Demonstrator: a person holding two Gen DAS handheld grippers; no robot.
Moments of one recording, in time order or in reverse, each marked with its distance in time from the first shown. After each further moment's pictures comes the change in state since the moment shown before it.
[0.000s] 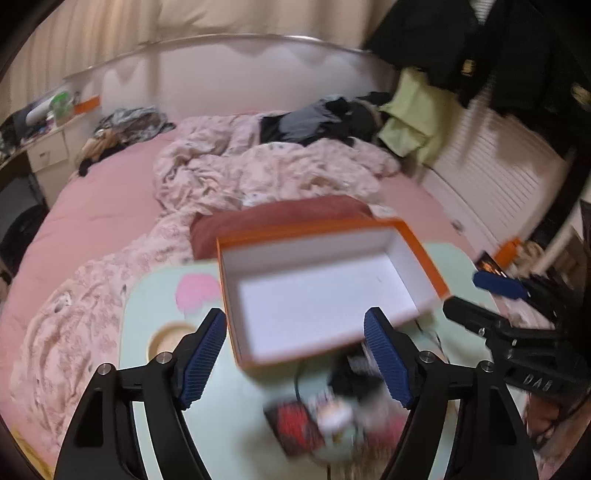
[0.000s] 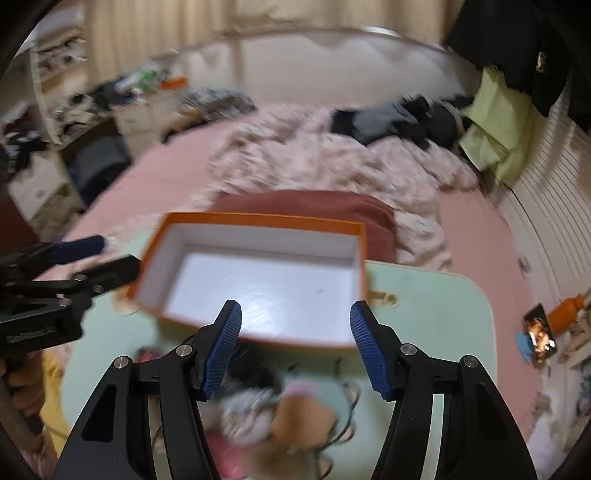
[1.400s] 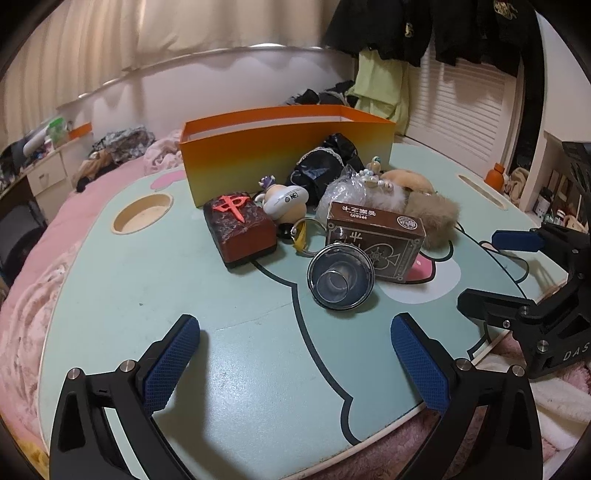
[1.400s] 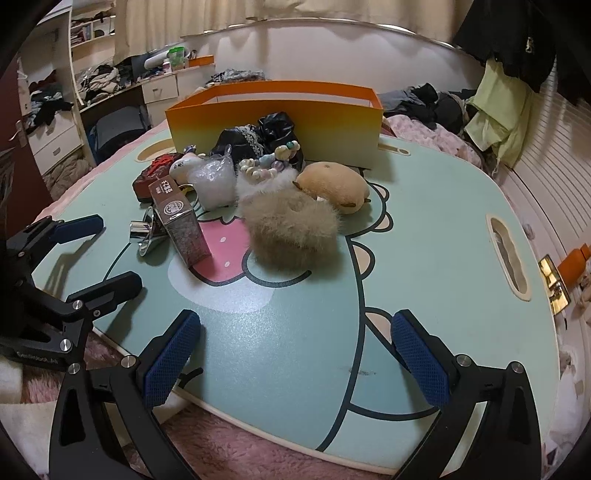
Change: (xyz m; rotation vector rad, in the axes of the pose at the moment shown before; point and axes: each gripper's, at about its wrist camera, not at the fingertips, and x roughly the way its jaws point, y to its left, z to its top) left arm 0.021 -0.044 -0.172 0.130 -0.107 0.054; right arm 0.003 0.013 -0.182 -0.080 -0.011 -0.013
